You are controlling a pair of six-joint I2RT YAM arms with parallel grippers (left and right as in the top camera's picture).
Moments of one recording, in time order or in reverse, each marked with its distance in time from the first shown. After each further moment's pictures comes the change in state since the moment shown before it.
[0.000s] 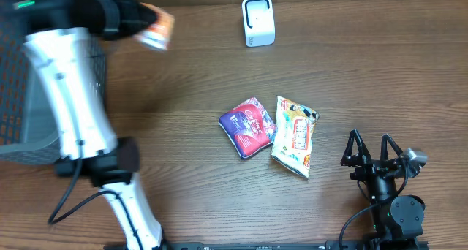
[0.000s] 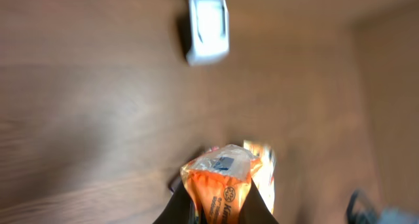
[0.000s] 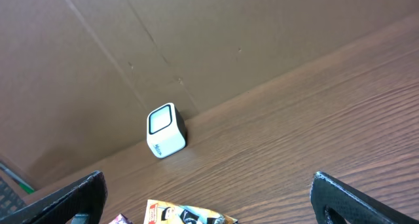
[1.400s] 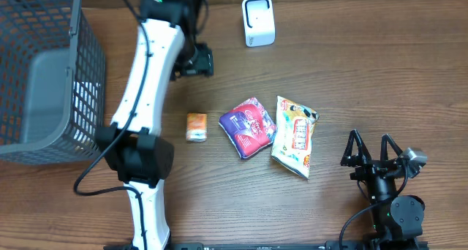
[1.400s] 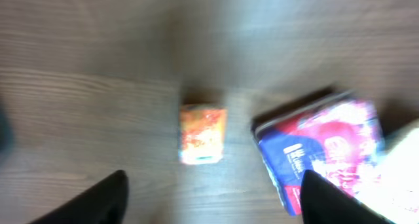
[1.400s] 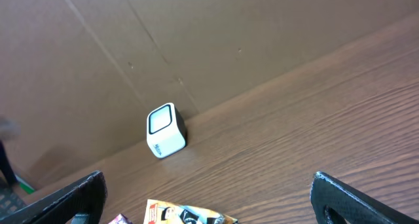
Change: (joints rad) left arm -0.330 0.010 -0.415 0.002 -0.651 -0.271; right arm 0.000 0.000 0.000 0.000 0.000 0.000
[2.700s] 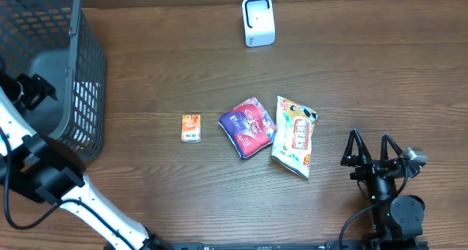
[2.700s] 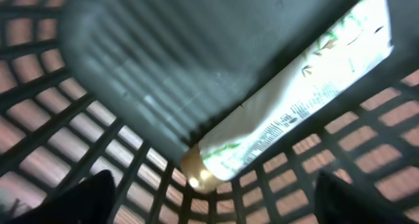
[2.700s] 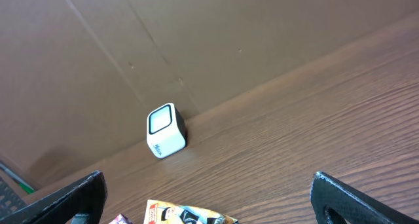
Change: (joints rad) left arm 0.899 0.123 0.043 -0.006 0.015 0.064; right arm 0.000 0.000 0.000 -0.001 0.000 0.000
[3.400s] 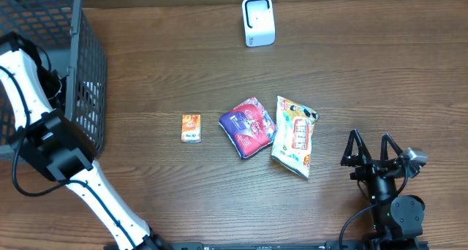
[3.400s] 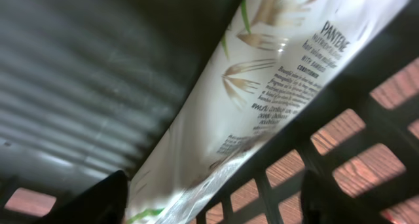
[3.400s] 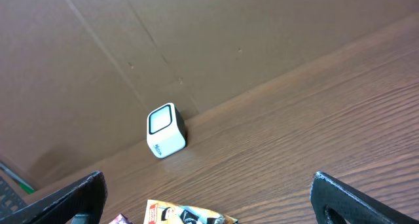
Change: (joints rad) left arm -0.114 0.186 -0.011 0.001 0.061 0.111; right arm 0.000 0.000 0.000 0.000 0.000 0.000
